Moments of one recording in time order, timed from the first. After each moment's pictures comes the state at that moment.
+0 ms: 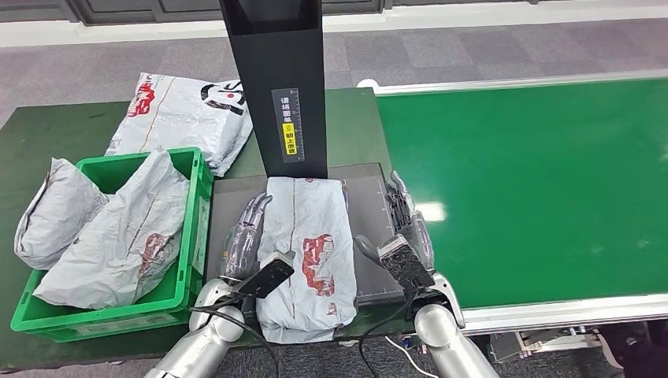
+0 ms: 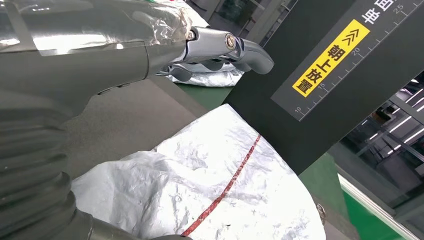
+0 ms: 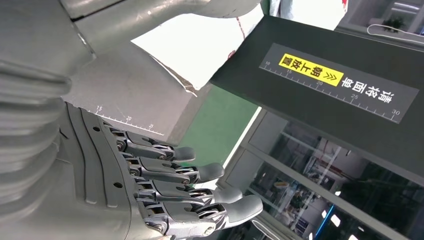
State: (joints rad) left arm -0.41 -0.13 -0.40 -0.76 -0.57 0.49 -0.47; right arm -0.14 0.06 0.35 -1.33 0.26 -0.45 -0.44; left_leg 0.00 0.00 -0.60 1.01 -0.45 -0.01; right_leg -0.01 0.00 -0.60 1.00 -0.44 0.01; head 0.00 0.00
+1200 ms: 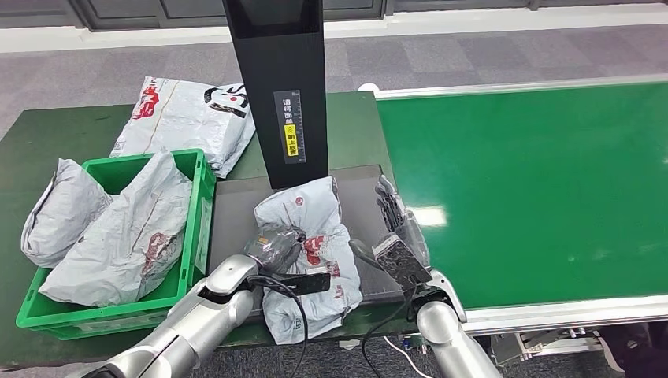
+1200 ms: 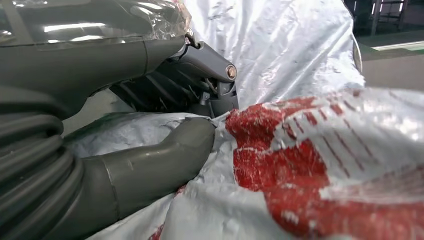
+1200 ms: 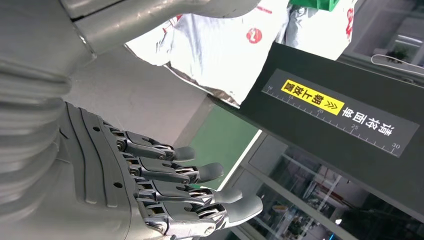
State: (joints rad) left arm -0.64 -0.10 -0.65 -0.49 -1.01 0.15 -0.15; right arm -0.15 0.06 0.32 -1.33 0.29 -0.31 -0.41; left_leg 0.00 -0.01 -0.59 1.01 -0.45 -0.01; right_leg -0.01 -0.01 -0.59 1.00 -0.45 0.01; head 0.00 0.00
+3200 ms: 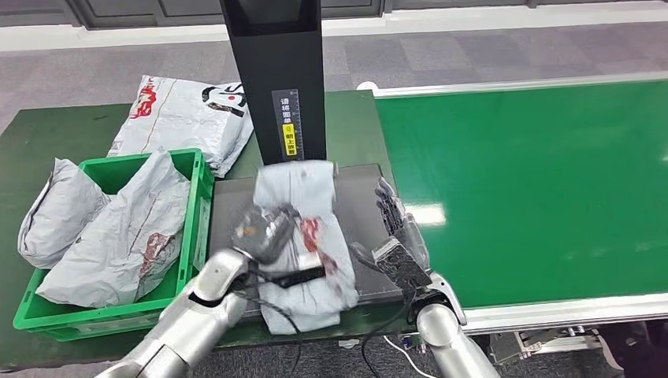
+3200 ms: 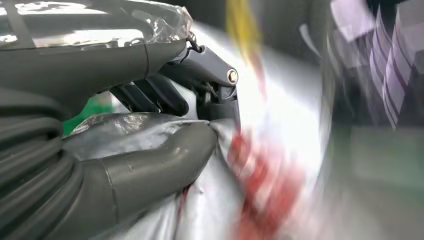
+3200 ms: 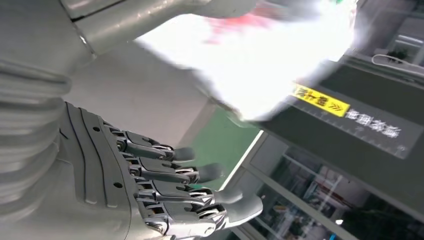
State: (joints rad) left arm -0.56 -0.07 -0.50 -0.83 -1.07 0.39 -0.13; right arm -0.13 0.07 0.32 -1.33 0.29 -0.32 -0.43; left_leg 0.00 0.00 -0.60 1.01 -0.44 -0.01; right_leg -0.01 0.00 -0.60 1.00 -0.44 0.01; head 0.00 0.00
